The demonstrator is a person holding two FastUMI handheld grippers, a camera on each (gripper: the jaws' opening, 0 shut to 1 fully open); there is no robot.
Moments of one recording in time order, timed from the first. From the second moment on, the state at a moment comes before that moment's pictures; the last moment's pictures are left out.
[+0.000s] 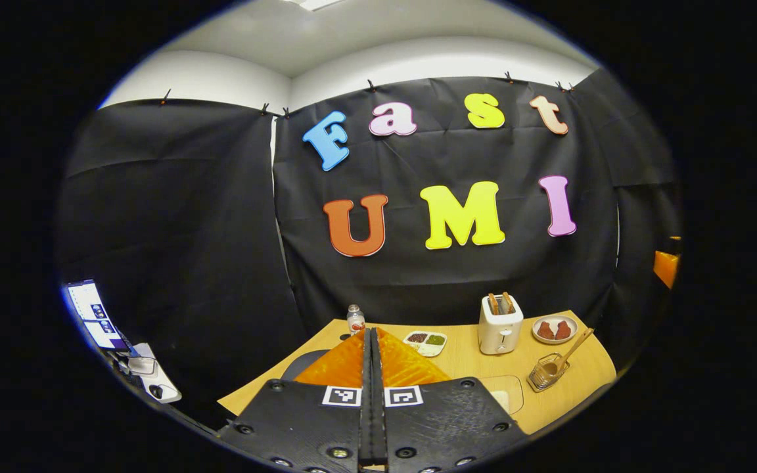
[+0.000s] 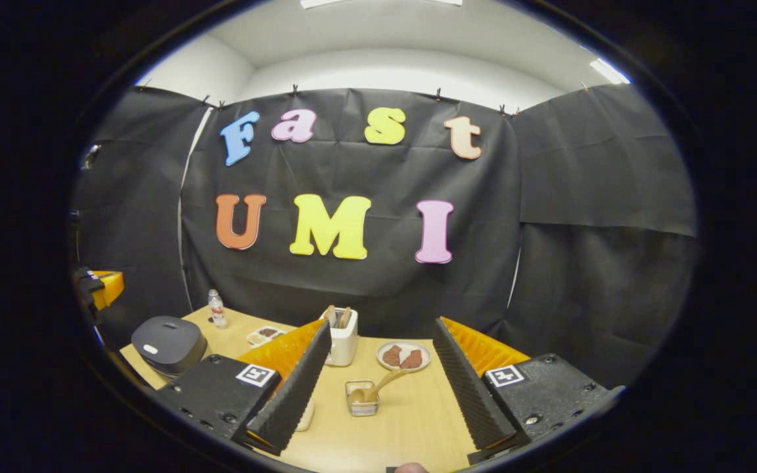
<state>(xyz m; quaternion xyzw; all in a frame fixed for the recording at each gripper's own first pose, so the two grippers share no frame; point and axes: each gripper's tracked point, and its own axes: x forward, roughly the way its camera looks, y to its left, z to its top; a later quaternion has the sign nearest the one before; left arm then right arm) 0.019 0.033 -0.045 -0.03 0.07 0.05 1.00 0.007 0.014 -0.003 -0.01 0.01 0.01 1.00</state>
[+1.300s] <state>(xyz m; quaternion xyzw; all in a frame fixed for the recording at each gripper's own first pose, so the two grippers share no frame) 0.055 0.095 -0.273 -0.07 0.29 0.12 0.95 0.012 0.067 -0.041 -0.08 0.07 0.03 0.99</state>
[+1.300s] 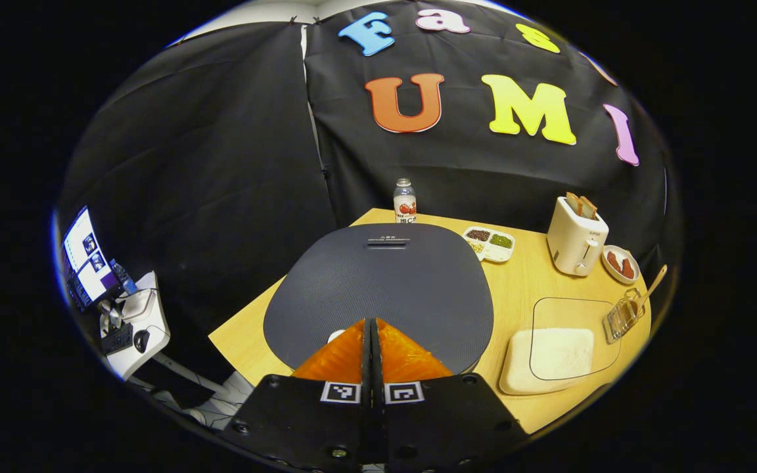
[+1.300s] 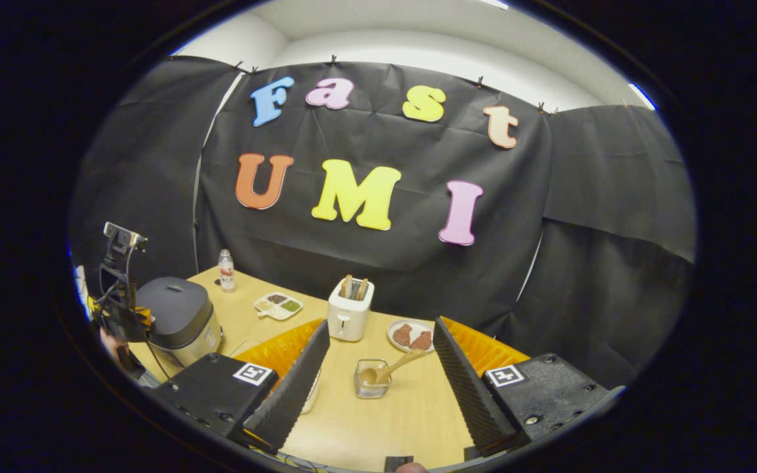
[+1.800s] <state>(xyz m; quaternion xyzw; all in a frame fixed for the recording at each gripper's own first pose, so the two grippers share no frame) 0.054 0.093 -0.278 -0.09 0.31 0.11 0.94 0.012 0.071 -0.045 -0.07 0.08 0.03 0.99</state>
